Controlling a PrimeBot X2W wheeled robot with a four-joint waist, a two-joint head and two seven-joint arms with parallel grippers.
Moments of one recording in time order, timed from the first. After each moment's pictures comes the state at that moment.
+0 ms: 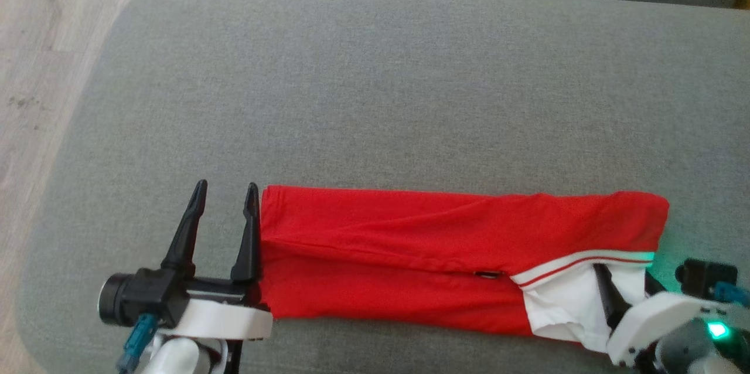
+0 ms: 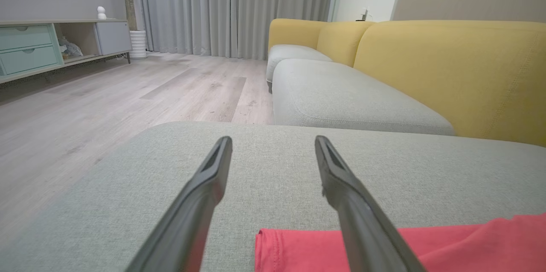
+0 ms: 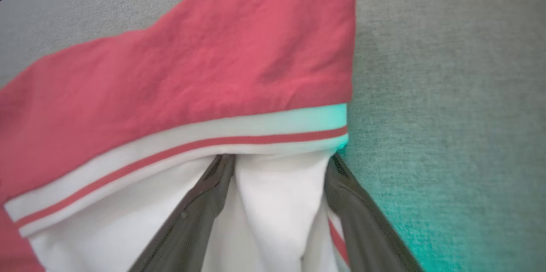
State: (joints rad) left arm -0.09 0.31 -0.45 0.04 -0.45 0.20 -0.25; right arm 0.07 -0.07 -0.10 0.28 0.25 0.13 0.23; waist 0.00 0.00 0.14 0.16
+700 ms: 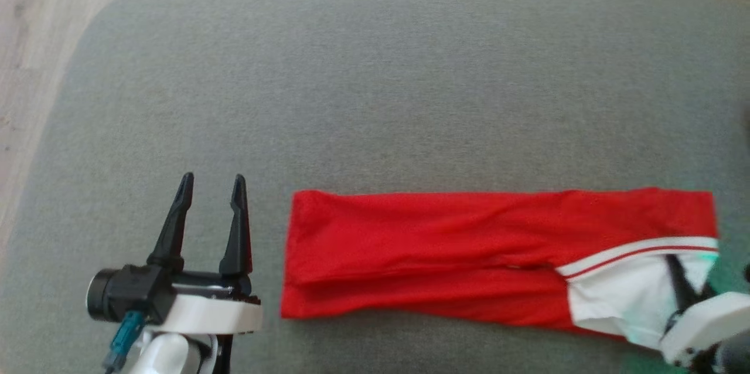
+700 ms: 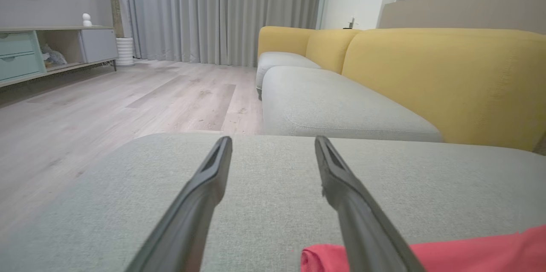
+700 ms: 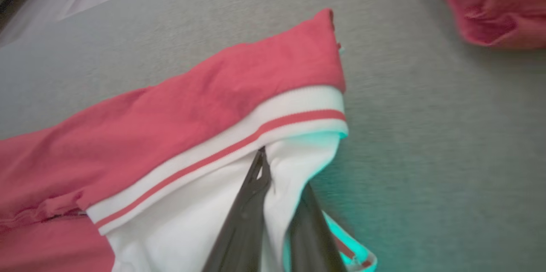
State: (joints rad) left arm -0.09 0.28 -0.39 0.05 -0.42 0.16 -0.25; right arm 0.14 -0.11 -0.22 0.06 0.33 0.13 0.35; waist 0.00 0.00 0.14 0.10
